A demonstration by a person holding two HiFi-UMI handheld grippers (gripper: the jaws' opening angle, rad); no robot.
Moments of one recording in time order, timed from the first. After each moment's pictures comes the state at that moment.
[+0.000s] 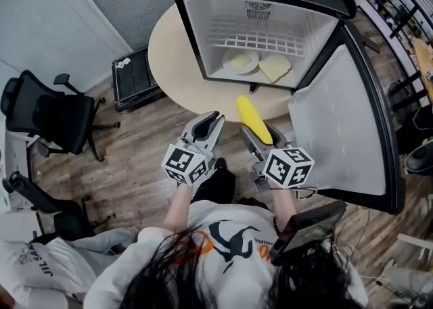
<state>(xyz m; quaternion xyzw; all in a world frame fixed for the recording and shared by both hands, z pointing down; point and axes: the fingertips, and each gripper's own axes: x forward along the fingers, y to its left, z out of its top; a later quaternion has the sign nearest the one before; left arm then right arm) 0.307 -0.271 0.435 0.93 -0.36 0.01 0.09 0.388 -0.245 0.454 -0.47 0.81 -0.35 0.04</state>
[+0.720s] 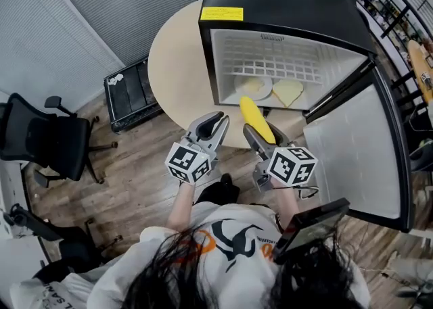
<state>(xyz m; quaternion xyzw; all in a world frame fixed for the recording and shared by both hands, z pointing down) 0.268 -0.388 0.440 0.95 -0.30 0.00 0.10 0.345 -0.356 0.455 -0.51 0.78 -0.36 0.05</state>
